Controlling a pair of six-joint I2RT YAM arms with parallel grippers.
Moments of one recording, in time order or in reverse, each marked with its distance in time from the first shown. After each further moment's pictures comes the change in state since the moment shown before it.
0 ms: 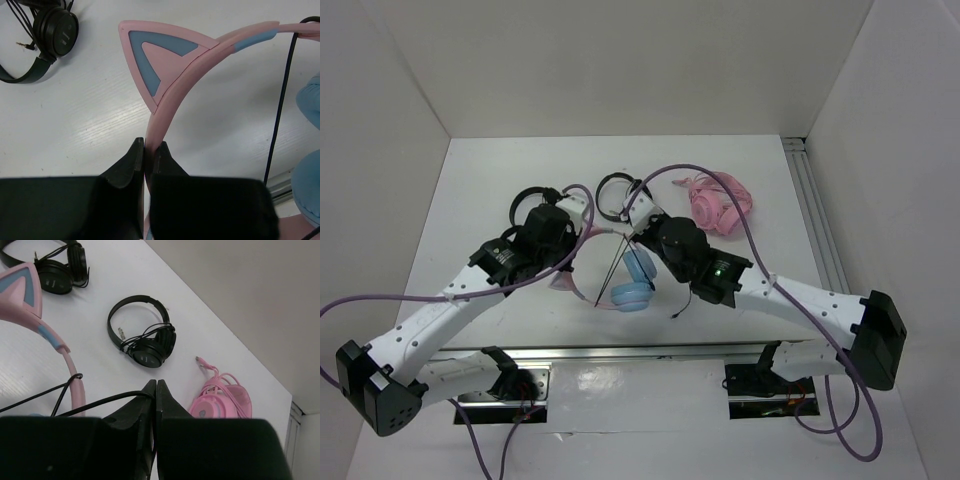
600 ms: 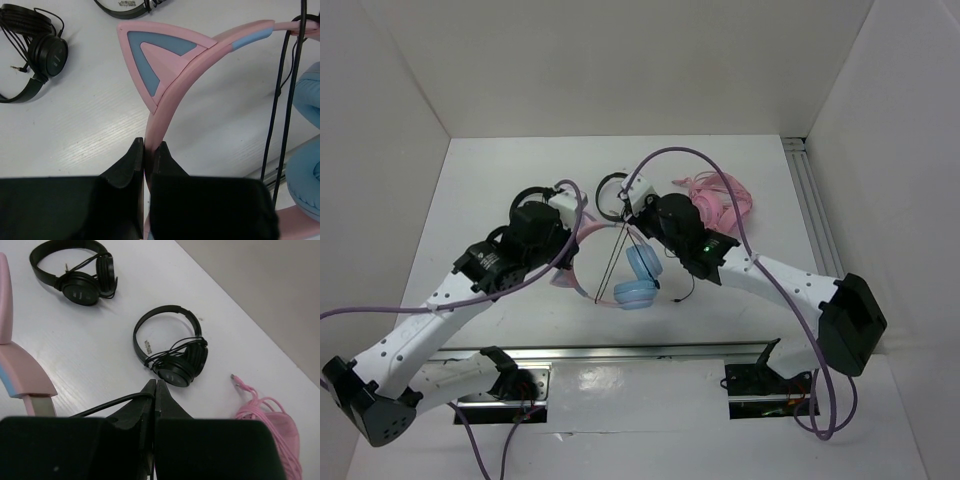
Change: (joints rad) left arm 0.003 -0.066 0.033 0.014 0.084 0.010; right arm -0.179 0.148 0.058 0.061 -0.314 0.086
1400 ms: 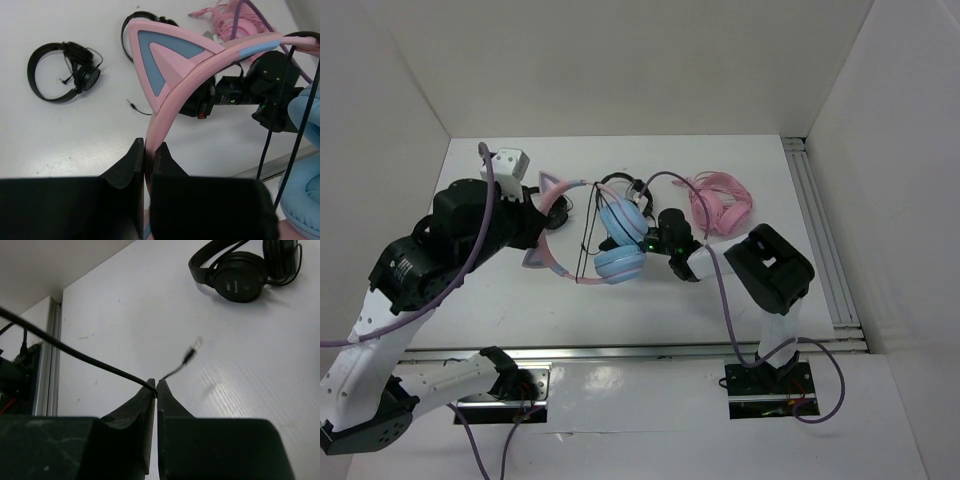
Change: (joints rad) left arm -0.009 -0.034 0.504 -0.317 -0.112 -0.183; right arm -0.169 0.465 -0.156 0.742 -0.822 0.612
